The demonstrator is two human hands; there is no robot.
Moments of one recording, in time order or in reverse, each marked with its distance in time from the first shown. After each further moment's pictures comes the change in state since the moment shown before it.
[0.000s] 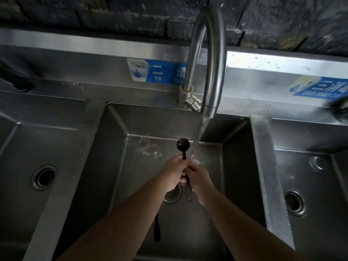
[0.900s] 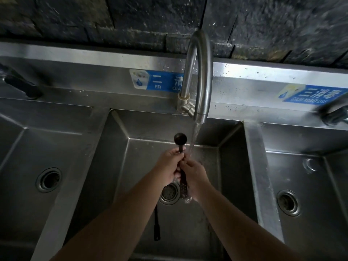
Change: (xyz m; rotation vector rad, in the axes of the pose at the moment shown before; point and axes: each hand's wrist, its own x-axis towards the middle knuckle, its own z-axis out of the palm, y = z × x) left_hand -0.029 0.043 0.004 -0.075 0.069 0.054; right_hand -0.026 -0.036 0.013 0.244 -0.053 0.031
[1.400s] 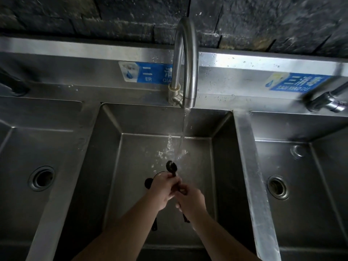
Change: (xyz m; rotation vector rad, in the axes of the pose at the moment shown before) left_hand -0.052 -0.080 -0.008 0.002 0.068 -0.171; right_hand -0.057 0.080 -0.030 -0.653 0.201 0.013
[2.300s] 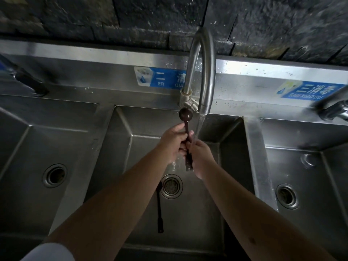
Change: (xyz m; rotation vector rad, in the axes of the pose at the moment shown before) left_hand 0.018 0.137 0.019 -0.020 -0.142 0.297; right_hand 0.048 -0.130 -0.030 0.682 -0.155 -0.097
